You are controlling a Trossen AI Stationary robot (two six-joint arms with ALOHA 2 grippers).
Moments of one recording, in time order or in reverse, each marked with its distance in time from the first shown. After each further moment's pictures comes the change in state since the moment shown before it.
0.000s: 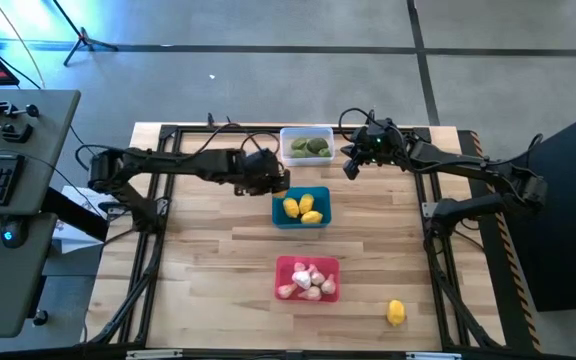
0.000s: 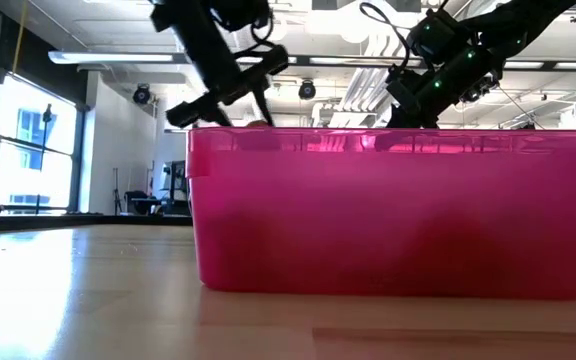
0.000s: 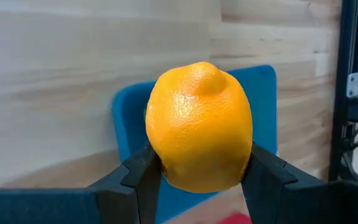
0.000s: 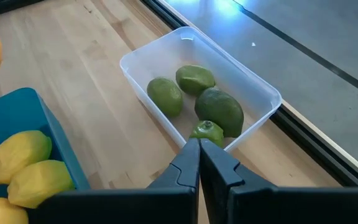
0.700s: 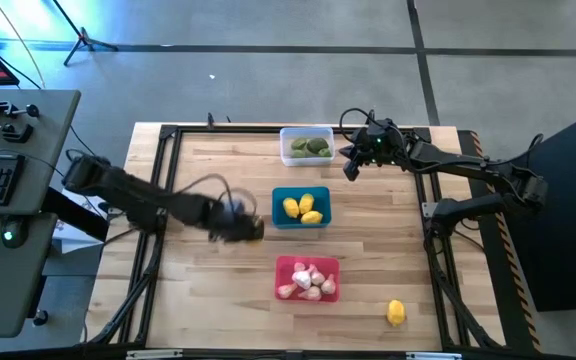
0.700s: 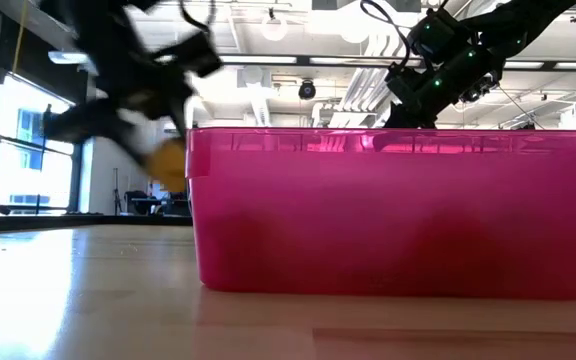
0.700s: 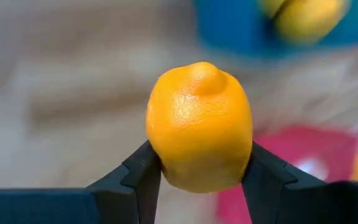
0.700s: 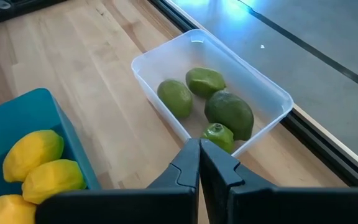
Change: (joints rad) left arm -0.382 -0.179 -0.368 0.122 -0.041 -0.340; right arm 0.000 0.000 0.000 0.008 -0.035 0.000
